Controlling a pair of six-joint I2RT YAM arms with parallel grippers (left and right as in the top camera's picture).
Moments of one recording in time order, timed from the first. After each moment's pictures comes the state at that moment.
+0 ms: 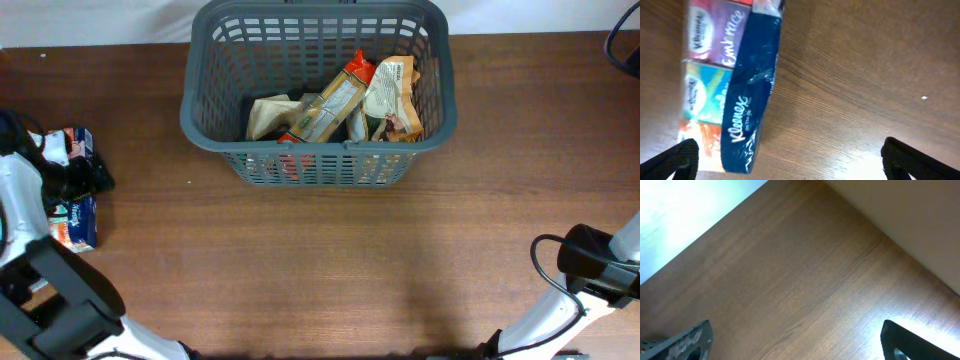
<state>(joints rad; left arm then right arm) 0.60 1.87 1.55 -1.03 0.07 0.20 -0.43 2.04 2.81 -1.69 0.18 0.29</state>
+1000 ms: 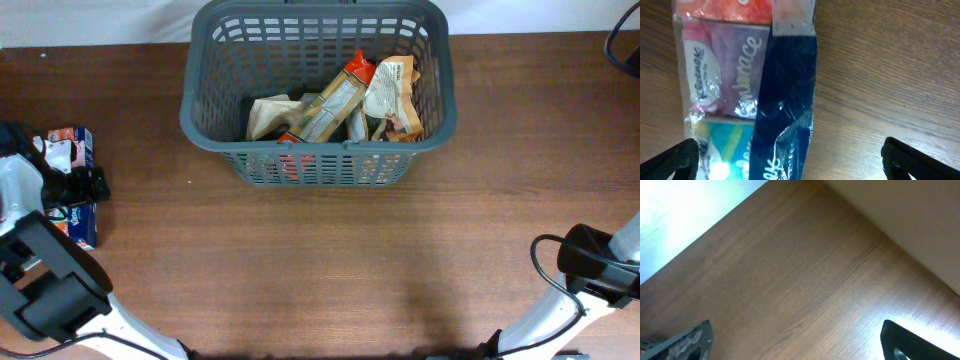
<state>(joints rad) 0.63 2.02 1.55 -0.88 0.02 0.38 -0.43 2.04 2.81 -1.69 0.18 0.29</state>
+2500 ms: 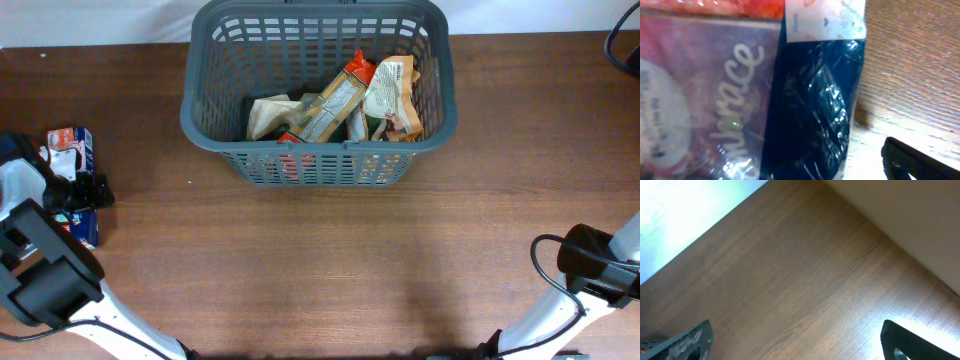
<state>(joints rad) 0.66 2.14 1.55 -0.82 0.04 0.40 -0.43 2.04 2.81 -1.69 0.18 0.29</state>
